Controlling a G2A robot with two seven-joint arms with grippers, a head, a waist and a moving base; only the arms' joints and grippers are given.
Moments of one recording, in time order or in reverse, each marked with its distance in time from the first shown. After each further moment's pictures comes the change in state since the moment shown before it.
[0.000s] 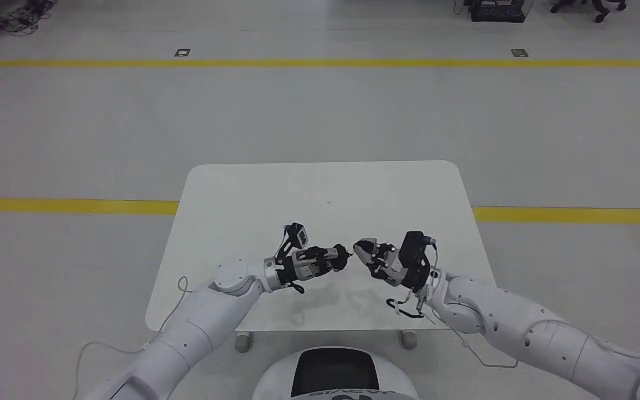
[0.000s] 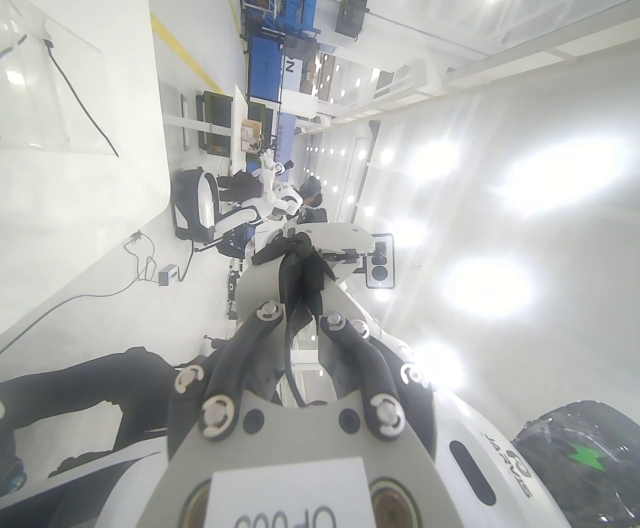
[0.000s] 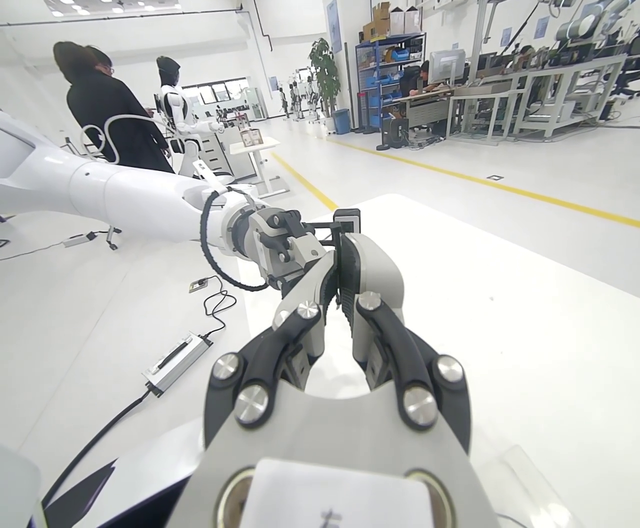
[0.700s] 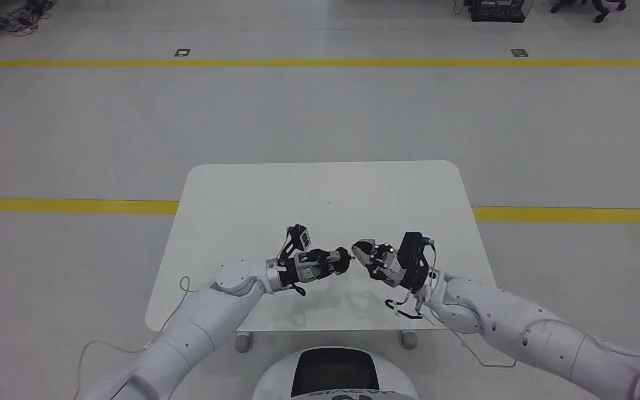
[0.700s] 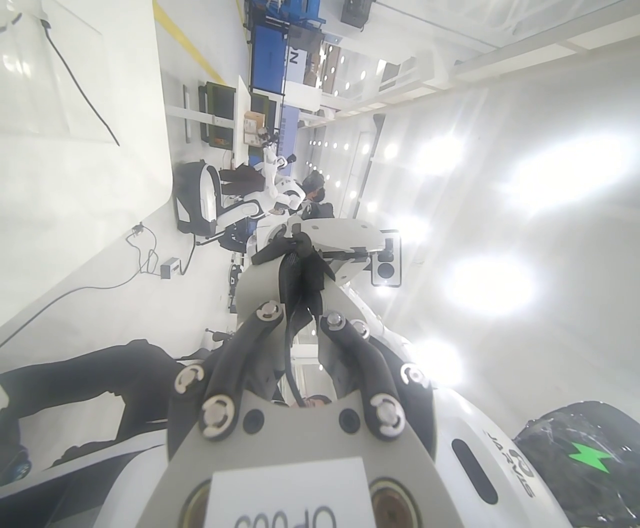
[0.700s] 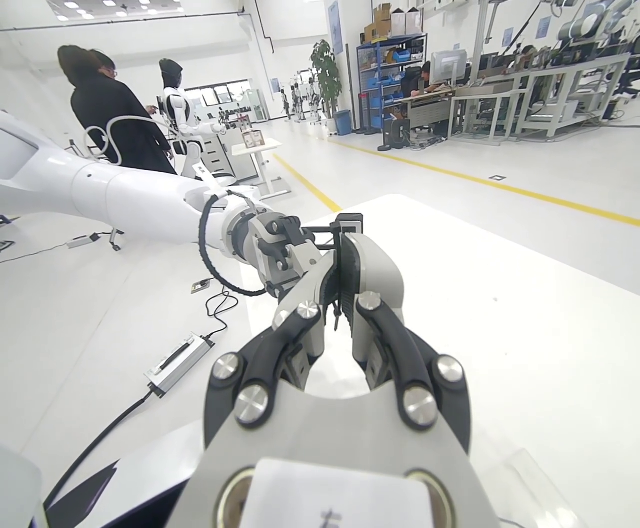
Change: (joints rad) left arm -0.005 -0.005 0.013 0.006 0.005 0.009 -0.015; right arm 0.011 -0.008 -0.021 0.007 0.005 0.000 -0.005
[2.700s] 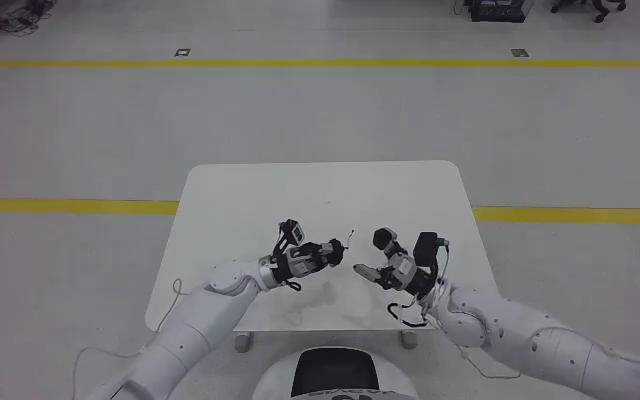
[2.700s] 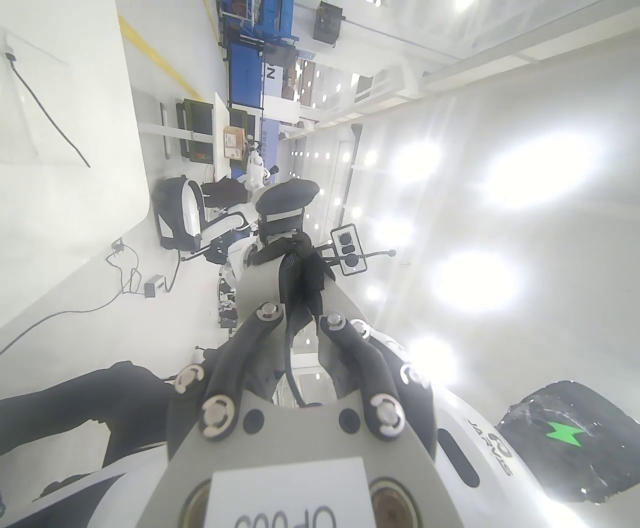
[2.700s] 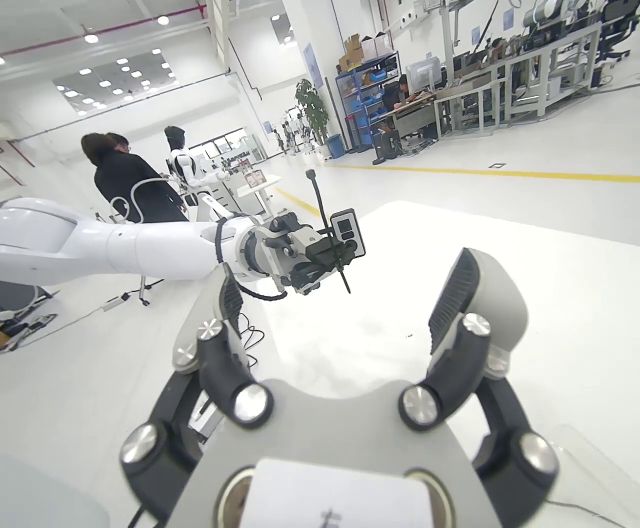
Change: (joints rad) left arm 0.033 0.012 -0.058 -0.034 -0.046 -0.034 -0.005; right arm -0.008 0.048 -0.064 -0.068 0.222 0.000 -0.075
